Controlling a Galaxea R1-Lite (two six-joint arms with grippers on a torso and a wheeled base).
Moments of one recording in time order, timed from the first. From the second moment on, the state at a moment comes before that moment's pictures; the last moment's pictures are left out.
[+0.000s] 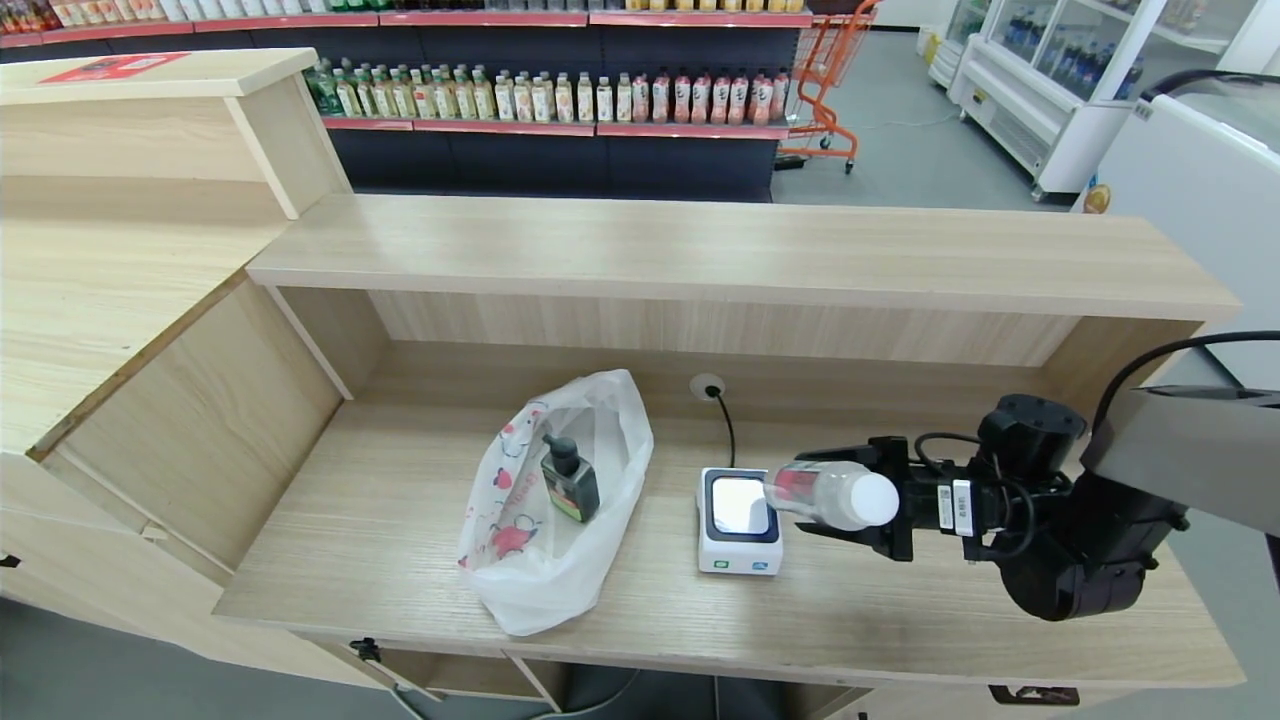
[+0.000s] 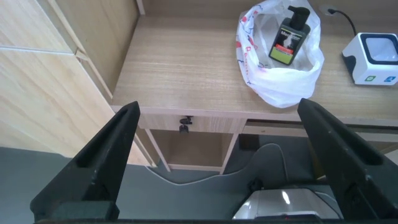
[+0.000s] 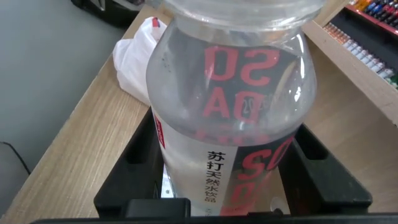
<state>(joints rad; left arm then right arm) -0.03 0.07 0.00 0.00 0.00 0.01 0.13 2.30 -0.78 -1.57 1.38 -0.91</state>
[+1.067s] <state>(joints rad) -0.03 0.07 0.00 0.00 0.00 0.01 0.18 2.46 -1.00 -1.57 1.39 -0.95</state>
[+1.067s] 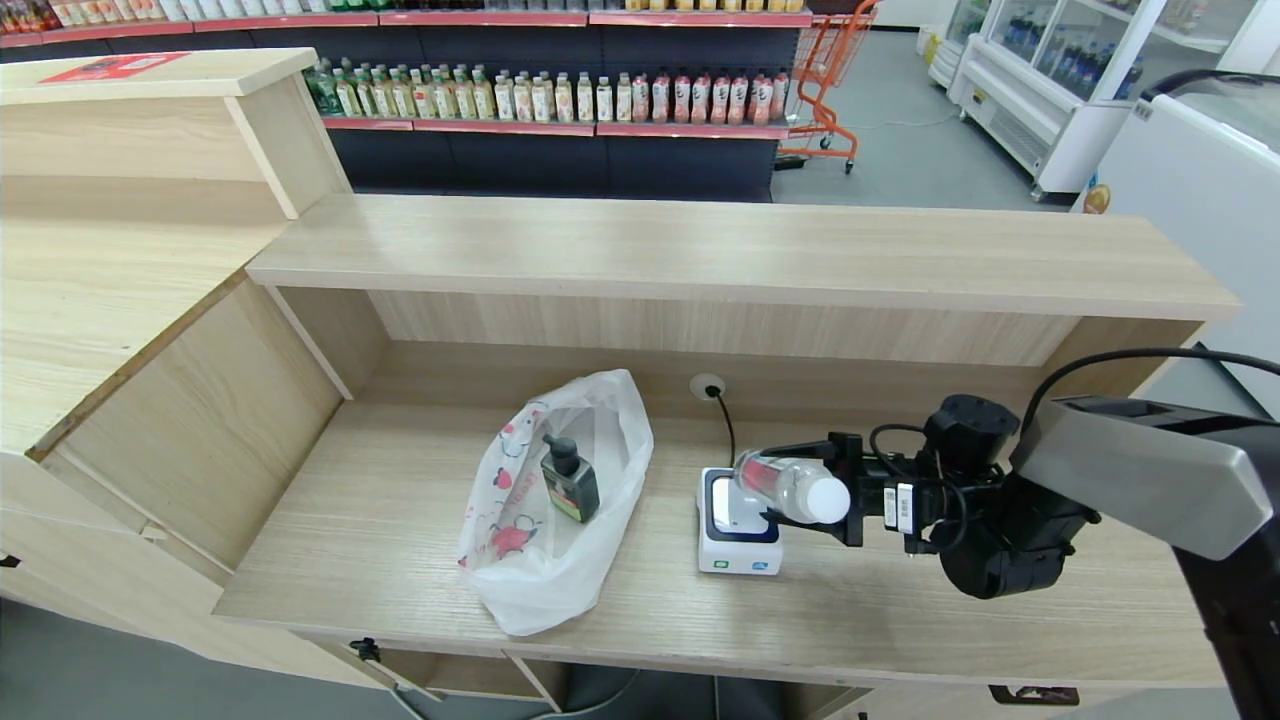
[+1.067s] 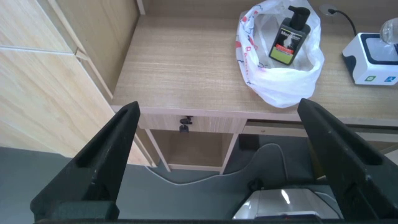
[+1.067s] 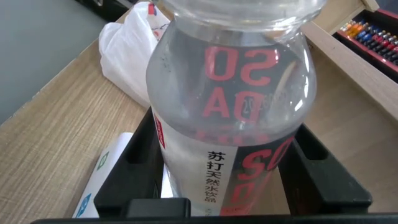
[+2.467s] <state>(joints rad) -0.03 0.07 0.00 0.00 0.00 0.01 0.18 2.42 -1.02 -1.57 1.40 -0.91</state>
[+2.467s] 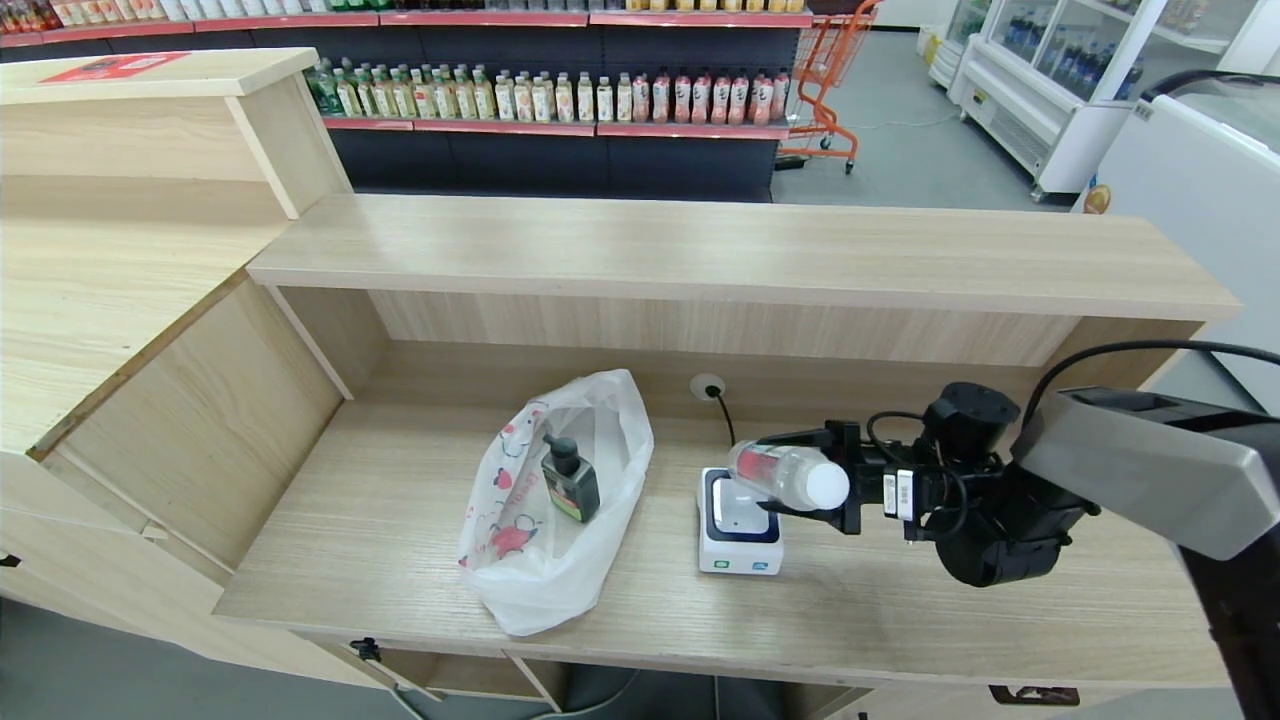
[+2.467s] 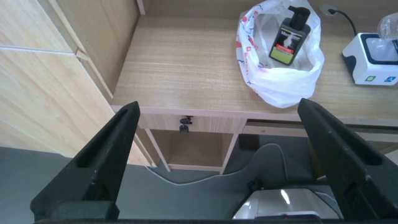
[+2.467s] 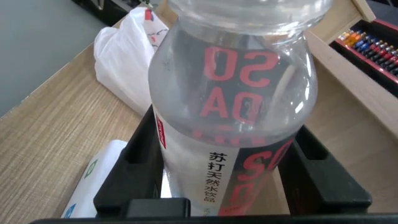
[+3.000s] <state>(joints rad) -0.03 0.07 0.00 0.00 0.00 0.01 -0.03 1.99 -0.65 -1.52 1.32 -0.36</state>
